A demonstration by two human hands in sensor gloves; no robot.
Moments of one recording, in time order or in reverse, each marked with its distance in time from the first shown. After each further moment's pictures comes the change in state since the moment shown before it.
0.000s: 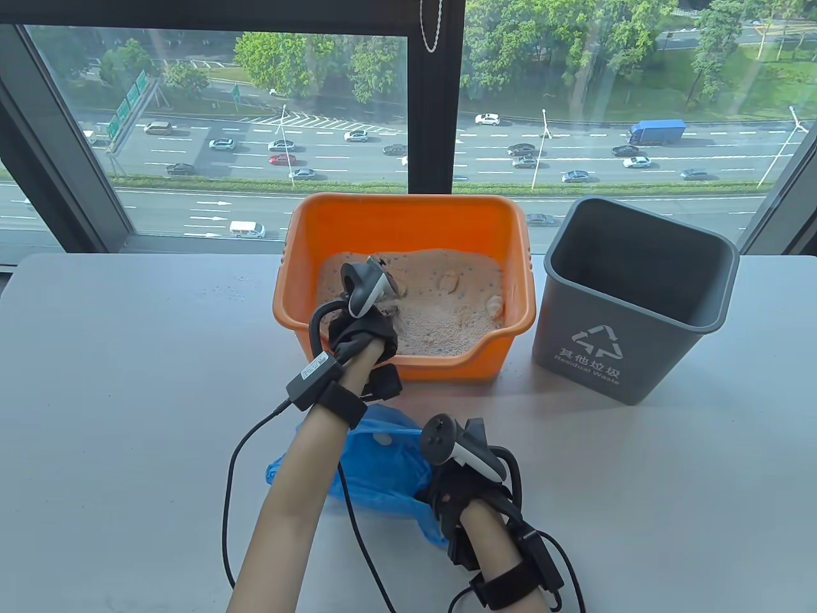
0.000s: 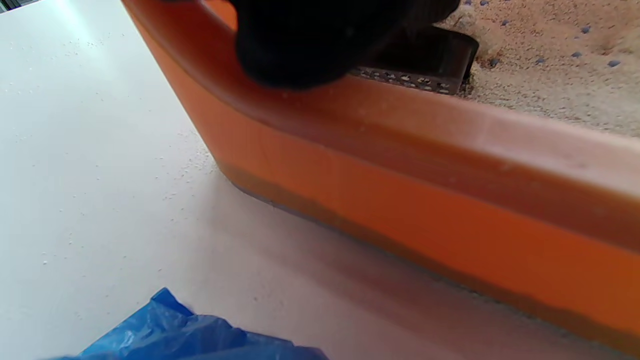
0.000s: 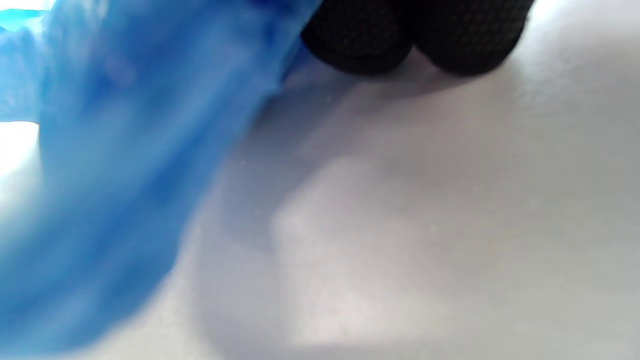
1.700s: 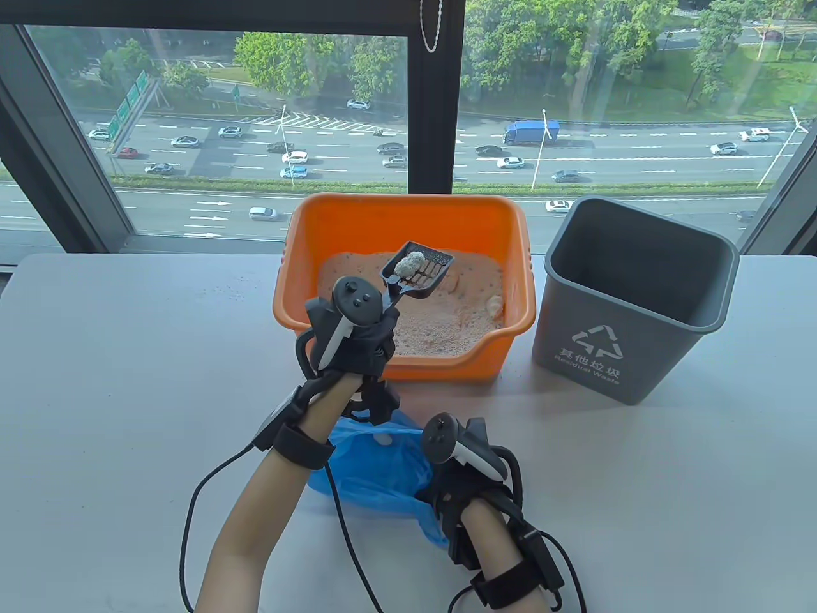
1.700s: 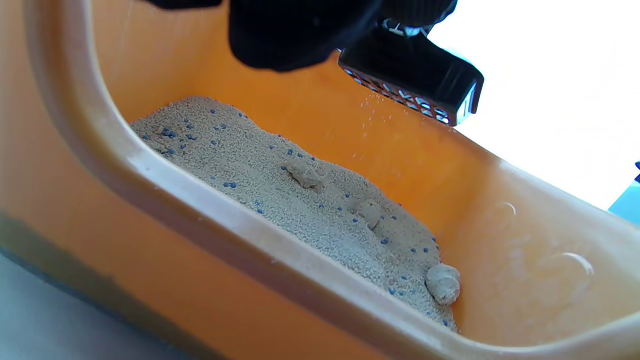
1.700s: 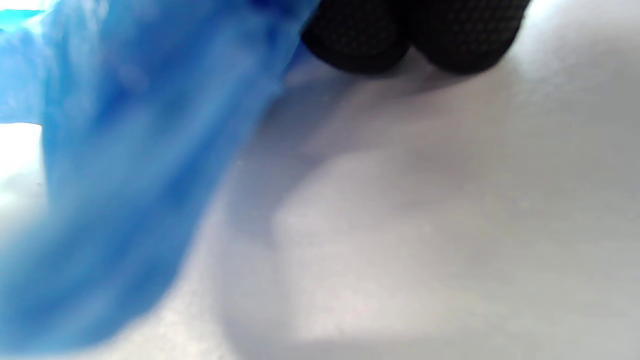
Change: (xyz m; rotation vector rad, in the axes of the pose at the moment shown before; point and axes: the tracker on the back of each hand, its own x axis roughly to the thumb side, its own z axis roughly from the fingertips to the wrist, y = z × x) left_hand -0.056 0.004 0.061 0.357 -0.532 0.510; right_hand -0.002 0.000 -0.001 0.008 0.003 -0.006
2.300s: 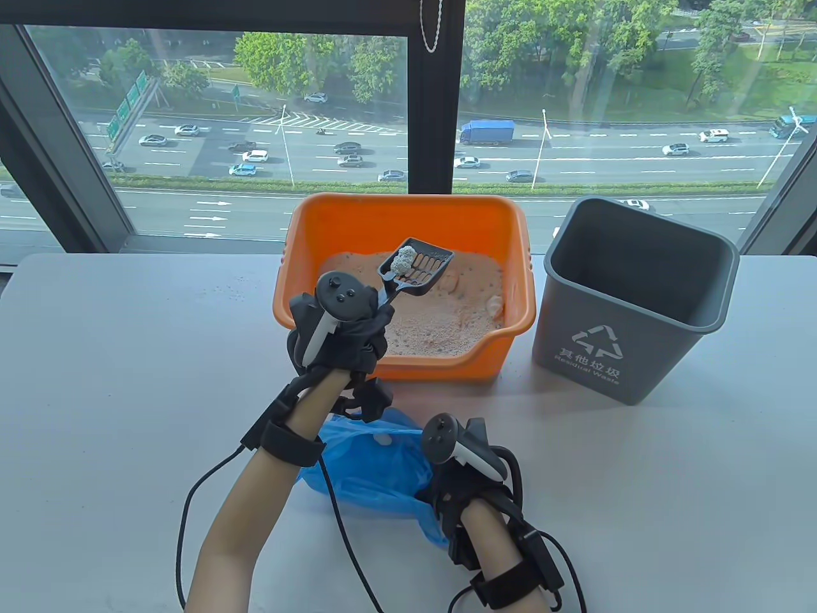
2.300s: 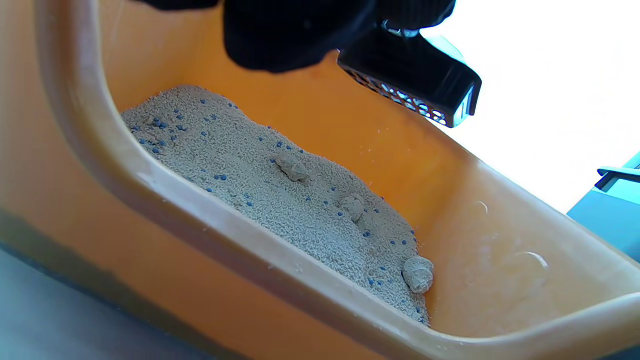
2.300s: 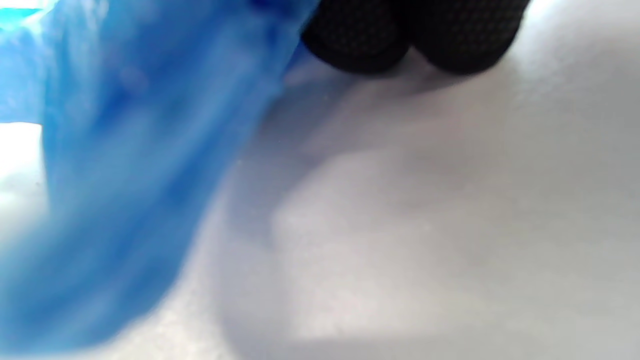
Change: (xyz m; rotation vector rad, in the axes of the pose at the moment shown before) left_hand -0.007 0.013 0.001 -0.083 -0.050 0.014; right_hand 0.000 0.000 0.000 0.000 0.001 0.002
